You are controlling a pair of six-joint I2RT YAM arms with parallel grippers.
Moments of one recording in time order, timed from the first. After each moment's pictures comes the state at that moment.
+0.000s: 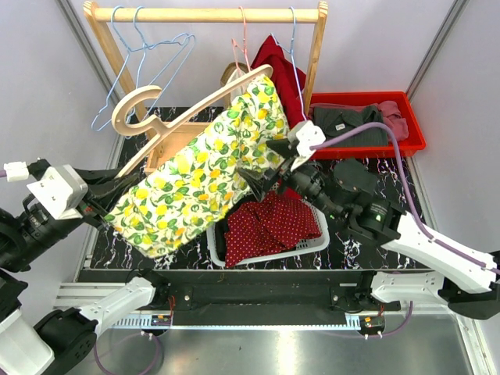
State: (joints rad) left arm -0.49 0.90 2.10 -1.18 0.29 0.32; right arm 1.15 1.08 1.31 -0.08 0.26 -0.01
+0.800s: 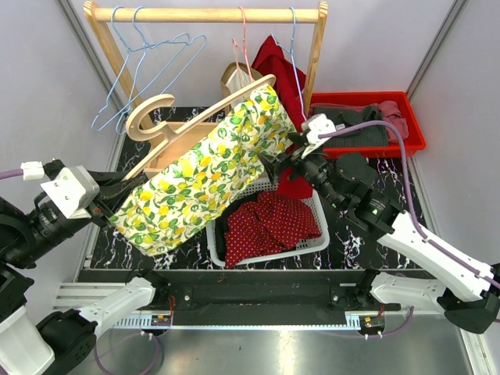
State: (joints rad) left arm -0.49 0.88 2.05 -1.19 0.33 0.34; right arm 0.93 1.06 1.19 -0.01 0.22 0.01
